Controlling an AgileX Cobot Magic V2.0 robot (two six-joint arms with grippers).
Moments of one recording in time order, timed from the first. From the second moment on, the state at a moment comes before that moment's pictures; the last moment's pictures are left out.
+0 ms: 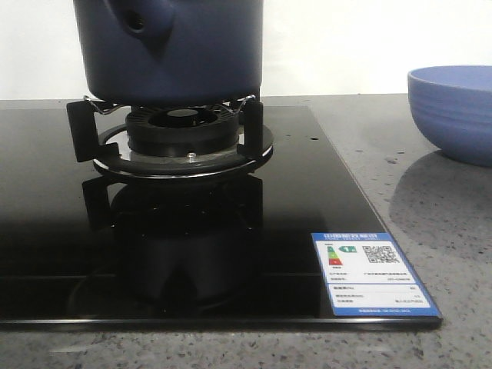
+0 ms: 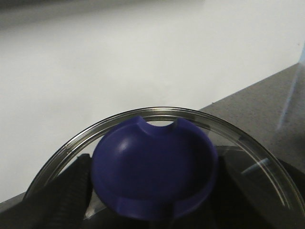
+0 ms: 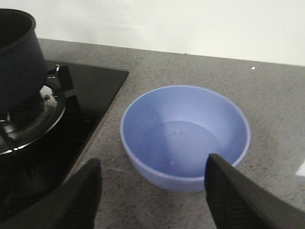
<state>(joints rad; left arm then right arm) -0.17 1.31 -1.25 -0.96 0.48 1.03 0.12 0.54 -0.63 0.10 0.50 -0.14</state>
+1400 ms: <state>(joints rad) 0.01 1.25 -1.25 -0.97 0.57 1.03 -0.12 1.57 -1.32 0.00 1.07 -0.04</state>
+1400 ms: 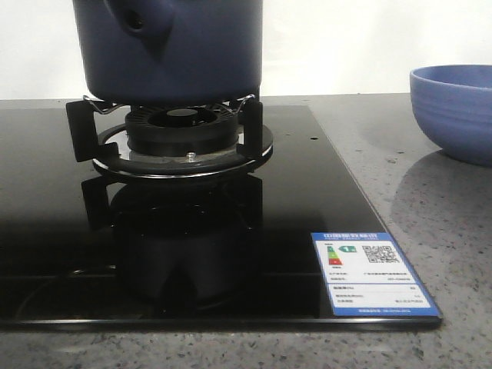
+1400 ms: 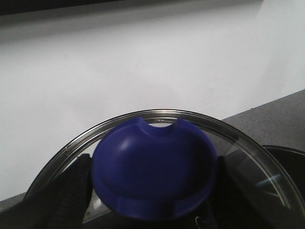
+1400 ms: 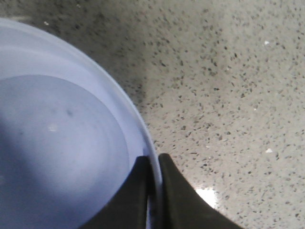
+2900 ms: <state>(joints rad) 0.08 1.27 -1.25 -0.97 0.56 1.03 0.39 1.91 -2.27 0.21 1.15 -0.09</state>
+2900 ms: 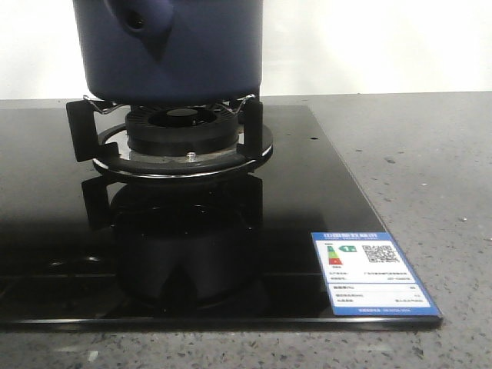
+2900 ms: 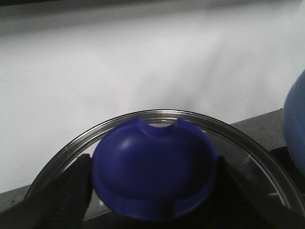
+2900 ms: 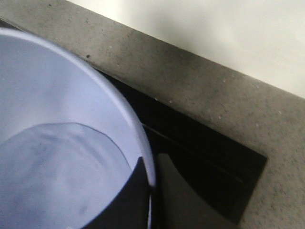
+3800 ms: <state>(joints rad) 0.10 1.27 -1.25 -0.97 0.56 1.03 0.48 1.63 -1.45 0.22 0.06 -0.23</state>
